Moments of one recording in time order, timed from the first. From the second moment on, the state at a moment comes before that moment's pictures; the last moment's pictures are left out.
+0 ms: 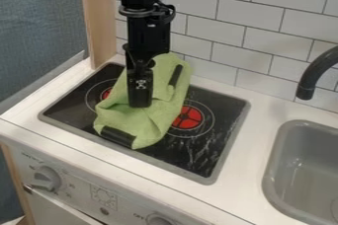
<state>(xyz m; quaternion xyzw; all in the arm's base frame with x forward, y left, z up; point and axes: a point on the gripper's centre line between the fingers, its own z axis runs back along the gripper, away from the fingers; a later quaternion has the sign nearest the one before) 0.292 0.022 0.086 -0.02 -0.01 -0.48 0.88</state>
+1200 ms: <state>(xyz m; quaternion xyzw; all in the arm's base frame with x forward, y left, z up) 0.277 0.036 0.018 0.00 0.06 -0.55 0.83</state>
